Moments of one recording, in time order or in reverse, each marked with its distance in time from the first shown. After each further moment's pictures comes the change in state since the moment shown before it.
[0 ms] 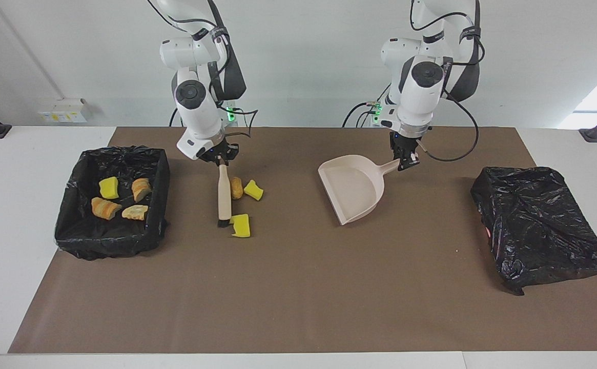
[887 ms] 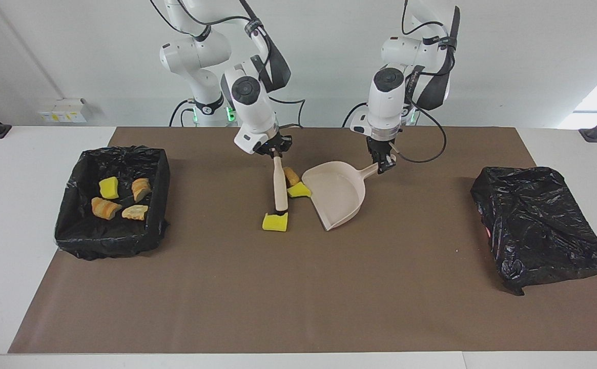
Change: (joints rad) left arm -0.083 0.044 -0.004 0.000 0.018 0.013 -0.146; right arm 0.311 0.179 0.005 0.193 0.359 0.139 0.311
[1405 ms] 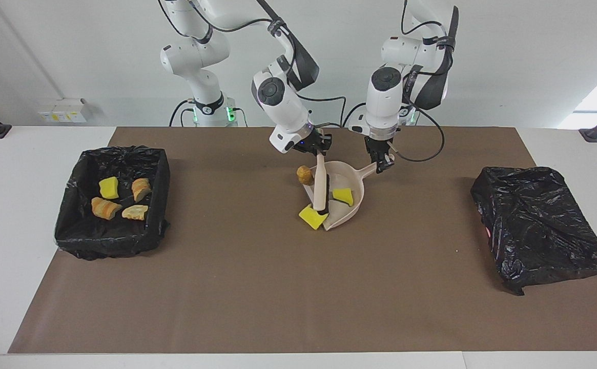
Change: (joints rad) left arm -0.003 0.000 -0.001 0.000 0.000 0.000 -0.018; right arm 0.024 0.065 -0.015 0.146 0.096 -0.060 0.067
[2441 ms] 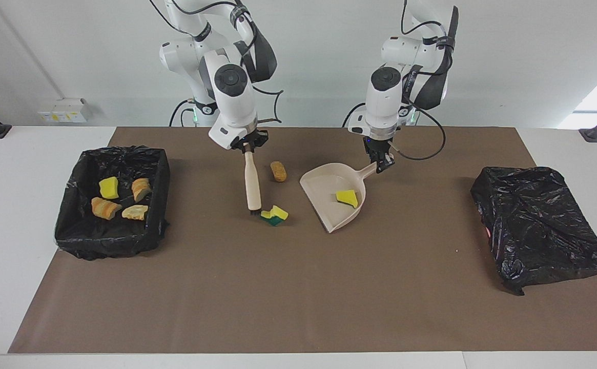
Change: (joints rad) left arm 0.000 0.000 0.000 0.000 -0.001 0.000 -0.056; right arm -0.279 -0.207 -0.005 -0.156 -0.507 -0.276 -0.334
